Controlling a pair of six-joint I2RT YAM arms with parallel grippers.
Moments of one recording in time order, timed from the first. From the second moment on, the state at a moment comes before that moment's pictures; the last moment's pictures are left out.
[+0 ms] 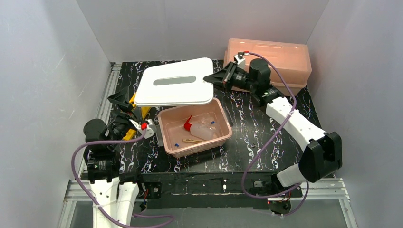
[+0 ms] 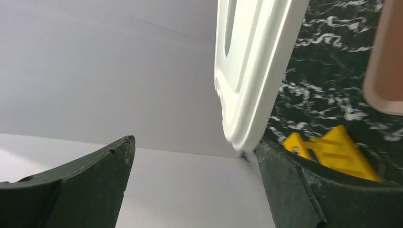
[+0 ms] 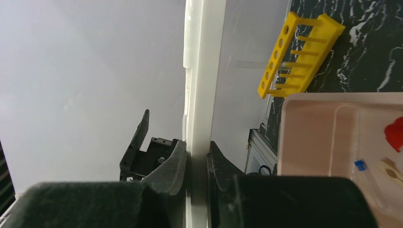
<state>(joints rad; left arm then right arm) 0.09 0.48 0.82 -0.35 0.58 1.38 0.52 1.46 1.27 0.12 -0.63 1.35</state>
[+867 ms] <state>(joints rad) 0.09 0.62 0.95 -0.88 0.63 0.49 0.30 1.39 0.92 -0.08 -1.05 0.94</state>
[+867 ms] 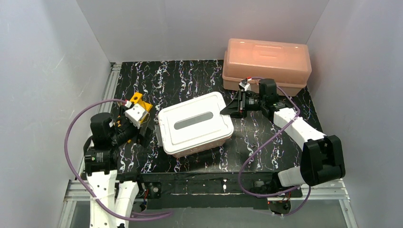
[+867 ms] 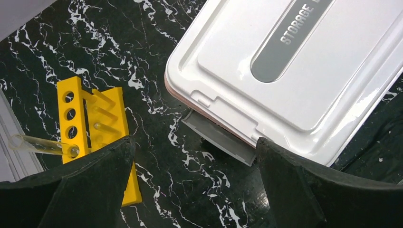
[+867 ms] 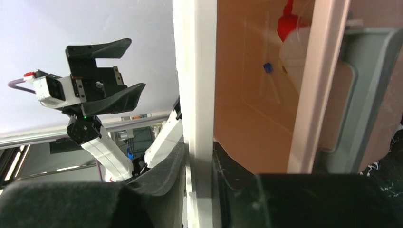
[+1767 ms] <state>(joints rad) 0.09 0.44 0.81 -0.98 0.82 0.67 0.26 1.43 0.92 -0.09 -0.91 0.86</state>
